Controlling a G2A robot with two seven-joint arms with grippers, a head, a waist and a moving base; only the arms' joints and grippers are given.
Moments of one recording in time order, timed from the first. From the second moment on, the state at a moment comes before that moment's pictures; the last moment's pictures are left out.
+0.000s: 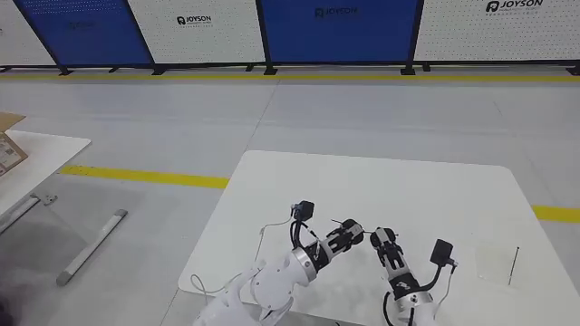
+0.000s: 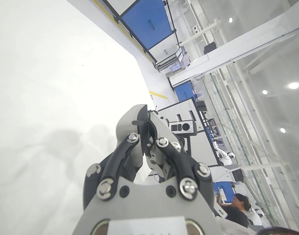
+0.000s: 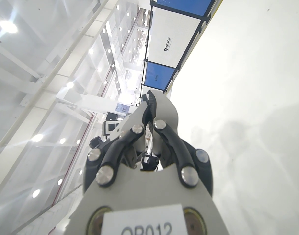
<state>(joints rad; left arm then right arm) 1.42 -1.22 -0.98 -1.71 0.10 -0.04 -0.19 -1.65 -1.35 1.14 -1.71 -0.10 -0.09 -0.04</state>
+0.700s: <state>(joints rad) 1.44 -1.22 -1.00 -1.71 0.09 -0.05 -0.18 -1.64 -1.36 1.13 -1.71 -0.10 -0.07 -0.03</state>
